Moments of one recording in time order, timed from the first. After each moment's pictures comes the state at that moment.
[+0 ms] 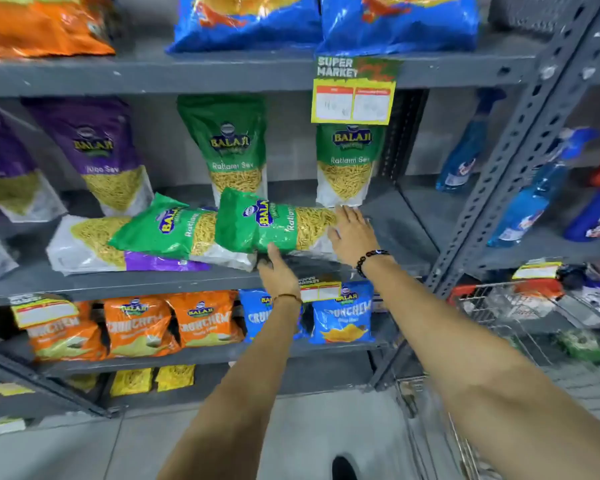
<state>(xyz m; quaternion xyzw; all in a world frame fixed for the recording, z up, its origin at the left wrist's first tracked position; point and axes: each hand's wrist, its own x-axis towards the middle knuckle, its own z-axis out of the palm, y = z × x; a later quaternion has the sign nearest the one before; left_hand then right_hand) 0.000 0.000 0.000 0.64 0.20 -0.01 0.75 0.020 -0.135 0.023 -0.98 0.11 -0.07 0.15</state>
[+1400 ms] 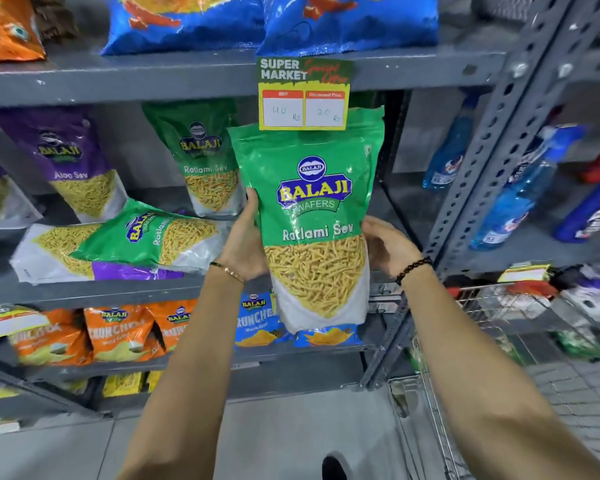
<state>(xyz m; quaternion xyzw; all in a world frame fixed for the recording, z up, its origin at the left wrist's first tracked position) 0.038 -0.003 0.069 0.44 -0.10 -0.40 0.80 -0.009 -0.240 0.015 -0.55 0.04 0.03 0.84</state>
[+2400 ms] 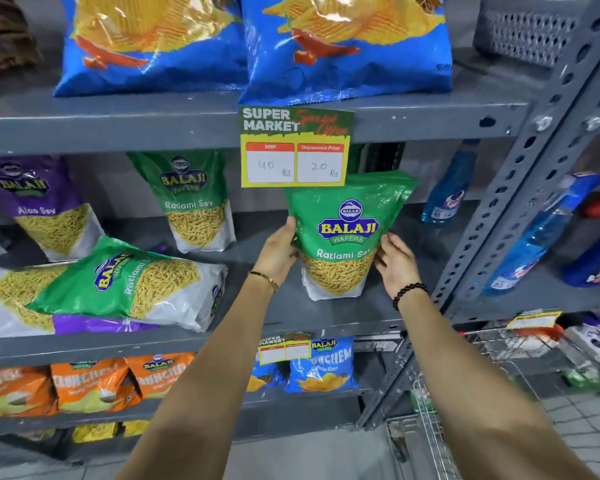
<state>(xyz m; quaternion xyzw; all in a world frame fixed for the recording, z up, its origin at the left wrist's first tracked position) 0.133 -0.092 0.032 0.58 -0.11 -0.23 0.77 0.055 -0.280 0.009 -0.49 0.22 -0.20 0.82</state>
